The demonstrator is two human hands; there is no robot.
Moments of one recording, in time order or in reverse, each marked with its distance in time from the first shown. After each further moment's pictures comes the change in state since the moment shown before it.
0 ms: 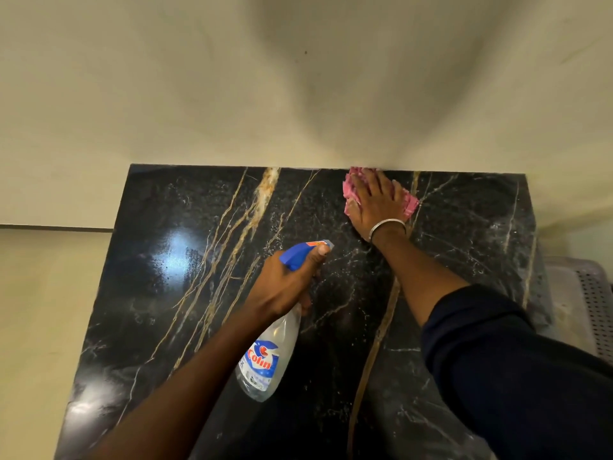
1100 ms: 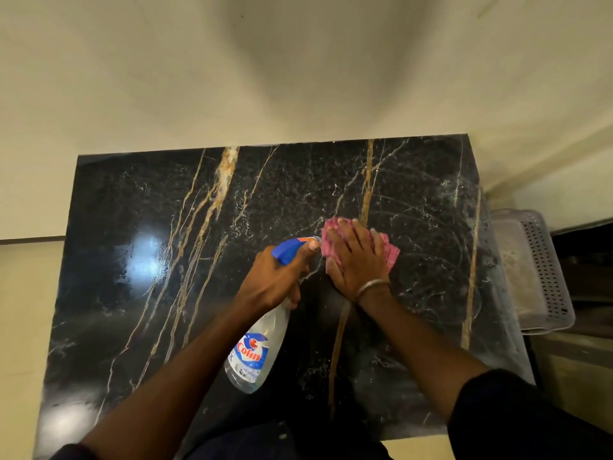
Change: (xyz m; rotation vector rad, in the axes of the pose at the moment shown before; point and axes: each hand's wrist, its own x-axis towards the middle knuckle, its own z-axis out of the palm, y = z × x) left_hand -0.025 -0.021 0.038 0.038 -0.146 -0.041; right_hand -0.181 -0.004 0.041 0.031 0.054 -0.020
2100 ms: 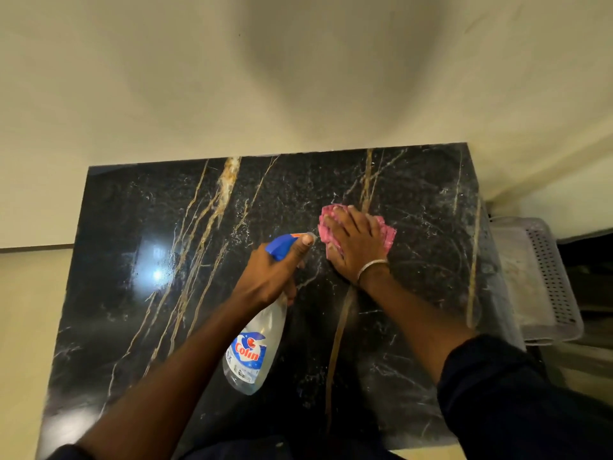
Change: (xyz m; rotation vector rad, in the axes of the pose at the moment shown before) left_hand 0.002 0.016 -0.003 0.029 0.081 0.077; right_hand 0.044 0.019 -0.014 -0.002 -0.036 -0.073
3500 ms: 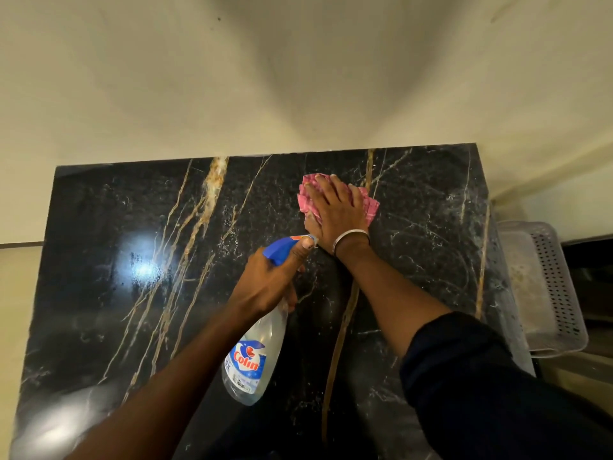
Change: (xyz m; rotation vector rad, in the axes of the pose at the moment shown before) left_hand 0.038 0.002 0.006 -0.041 -0.004 -0.022; right_hand 0.089 -0.008 -0.007 0.006 0.059 0.035
